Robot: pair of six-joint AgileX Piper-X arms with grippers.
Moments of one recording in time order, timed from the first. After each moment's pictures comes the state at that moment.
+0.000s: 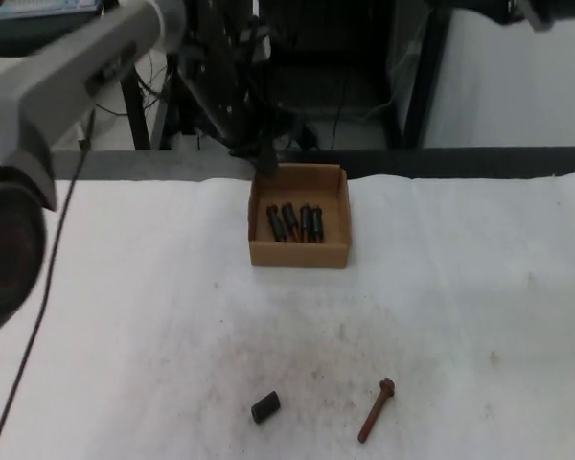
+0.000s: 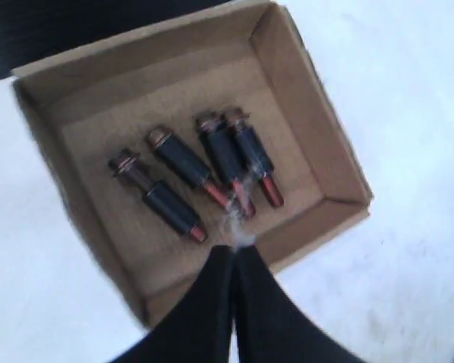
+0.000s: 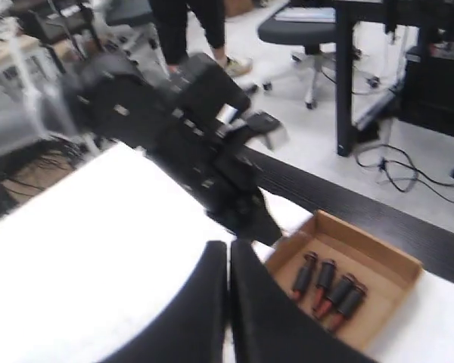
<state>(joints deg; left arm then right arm) -21.8 124.4 -116.3 63.0 18.7 2.7 16.1 69.4 -72.6 32.4 -28.8 0.0</state>
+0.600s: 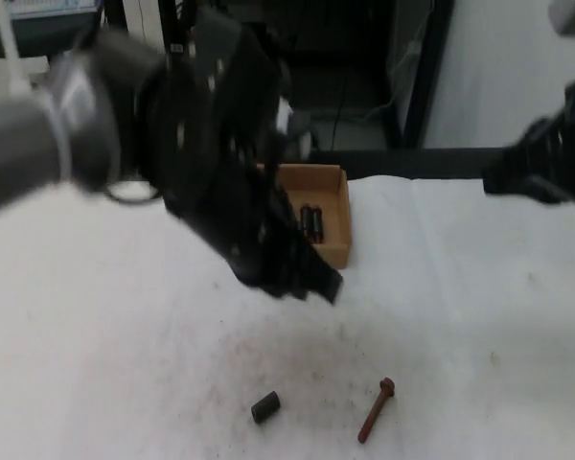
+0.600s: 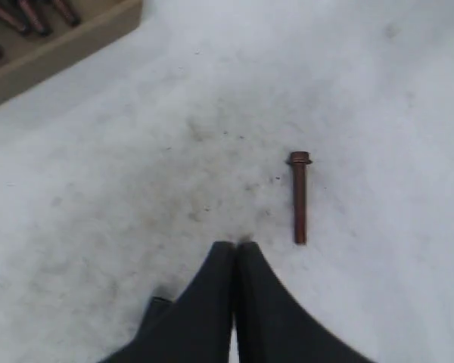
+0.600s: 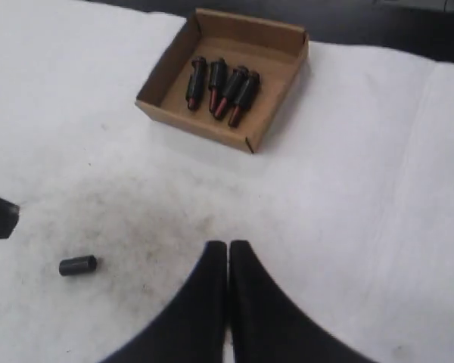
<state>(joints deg) -39.3 85.6 -63.8 39.4 14.7 -2.3 9.1 65.0 -59.3 46.2 -20.9 -2.4</state>
